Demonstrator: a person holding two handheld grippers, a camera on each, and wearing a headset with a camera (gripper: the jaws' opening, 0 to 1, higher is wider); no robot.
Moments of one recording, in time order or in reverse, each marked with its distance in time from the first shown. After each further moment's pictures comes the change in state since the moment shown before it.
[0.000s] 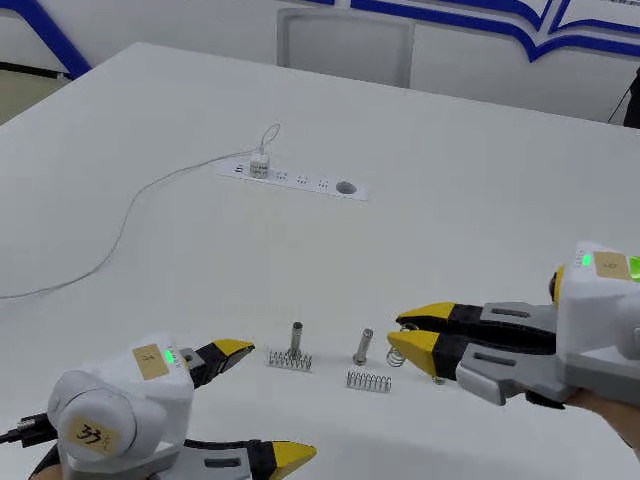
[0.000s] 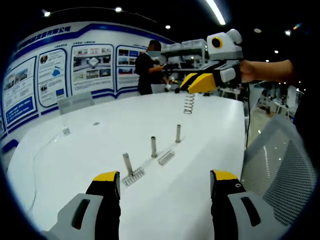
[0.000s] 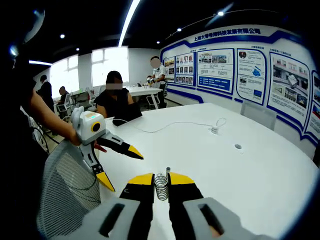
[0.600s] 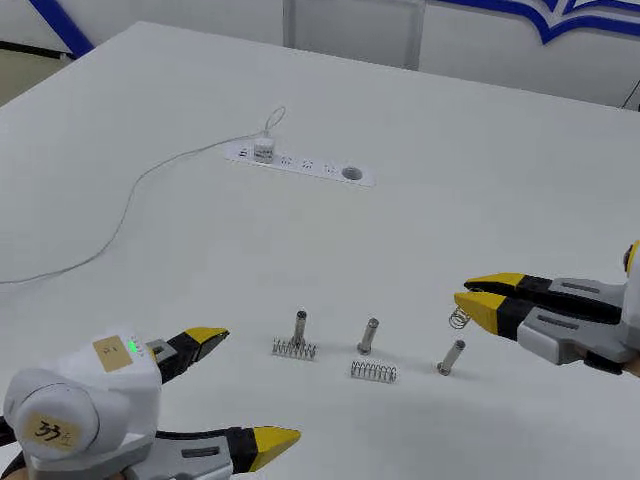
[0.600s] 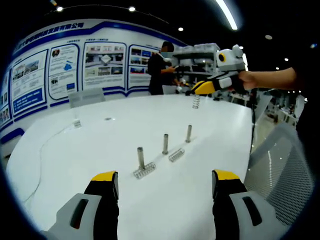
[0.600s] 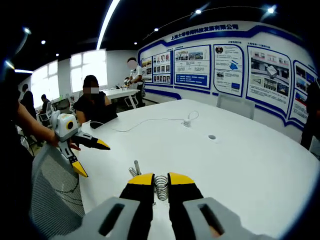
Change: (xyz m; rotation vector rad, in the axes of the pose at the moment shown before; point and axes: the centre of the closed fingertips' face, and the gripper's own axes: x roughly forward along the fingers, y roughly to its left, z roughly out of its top) left arm -0.017 0.021 -0.006 -0.075 -0.015 0.076; right arm -0.025 -0.064 -0.023 0.099 0.005 -0.169
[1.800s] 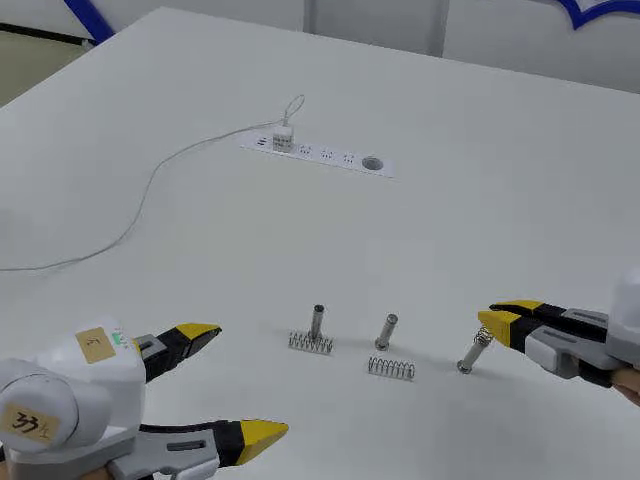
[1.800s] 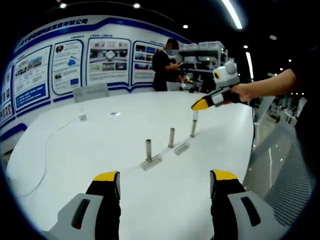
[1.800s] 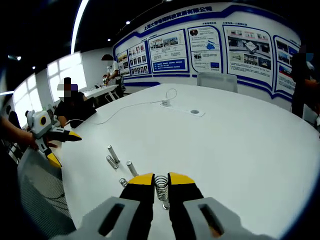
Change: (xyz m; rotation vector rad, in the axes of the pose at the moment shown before) left arm -0.013 0.010 -0.009 -0.026 0.028 0.023; right arm 0.026 -0.039 -0.059 0.164 0.084 -0.114
